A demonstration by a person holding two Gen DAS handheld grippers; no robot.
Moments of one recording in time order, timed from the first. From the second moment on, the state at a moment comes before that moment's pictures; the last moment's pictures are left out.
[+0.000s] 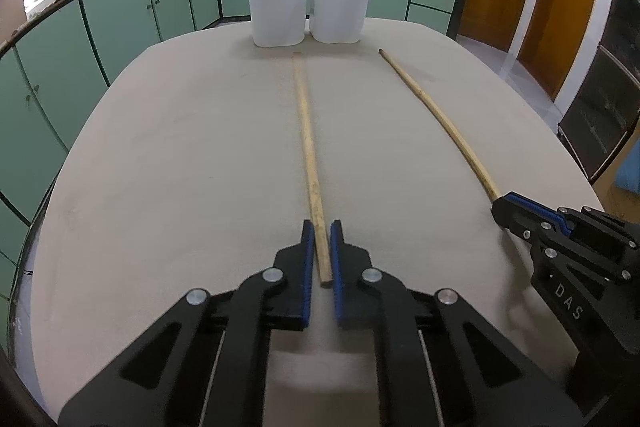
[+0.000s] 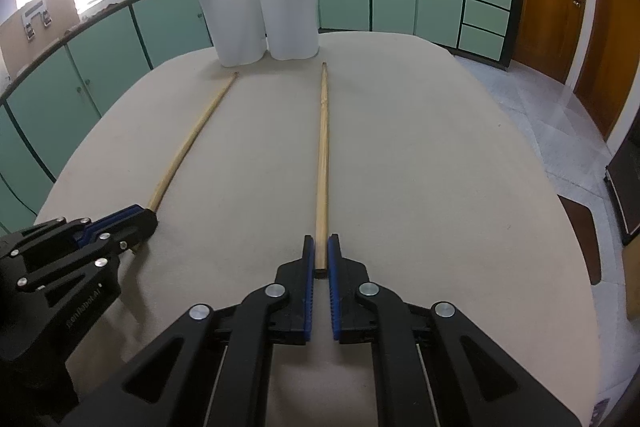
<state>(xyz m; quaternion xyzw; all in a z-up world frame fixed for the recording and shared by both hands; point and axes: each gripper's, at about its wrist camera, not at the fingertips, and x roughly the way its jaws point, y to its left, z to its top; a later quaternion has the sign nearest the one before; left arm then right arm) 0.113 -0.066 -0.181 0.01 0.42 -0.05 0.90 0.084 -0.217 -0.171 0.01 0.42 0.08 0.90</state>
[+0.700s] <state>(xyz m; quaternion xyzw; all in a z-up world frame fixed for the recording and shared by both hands) 0.099 -0.046 -0.076 0.01 0.31 -0.06 0.95 0.070 -0.233 -0.073 0.00 0.31 0.09 0.94</state>
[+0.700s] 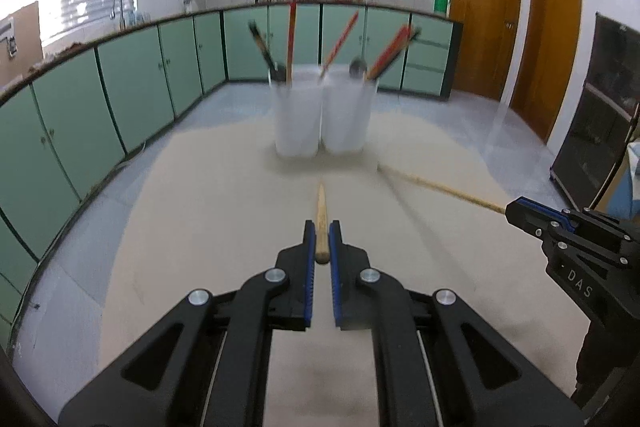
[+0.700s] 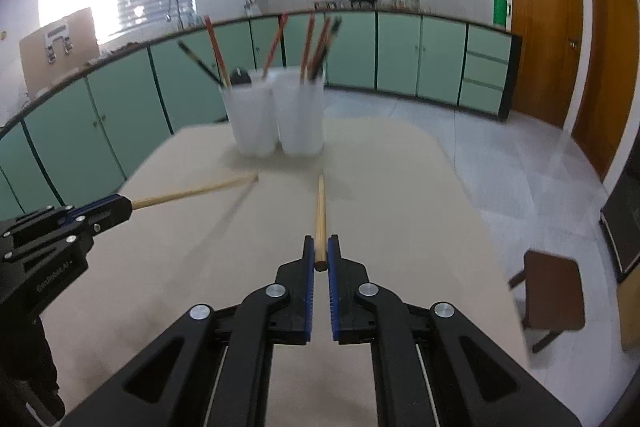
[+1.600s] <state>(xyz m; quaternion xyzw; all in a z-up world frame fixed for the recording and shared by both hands) 0.134 -0.040 0.009 0.00 0.23 -0.11 0.97 0.121 -0.225 0.032 -0.01 0.25 0.18 0.95</state>
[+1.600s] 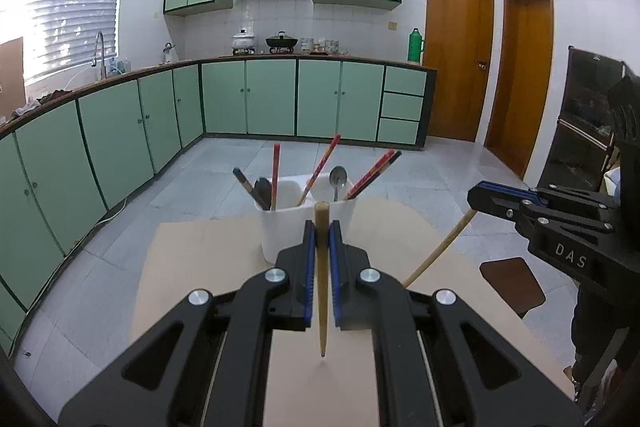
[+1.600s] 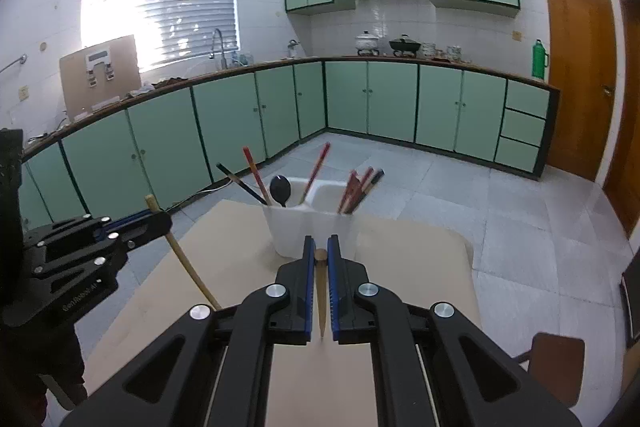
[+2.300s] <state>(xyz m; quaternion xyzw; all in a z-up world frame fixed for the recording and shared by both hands) 0.225 -0.061 0.128 0.03 0.08 -0.10 0.99 0.207 -0.204 0.145 -0.03 0.15 0.18 0.97</state>
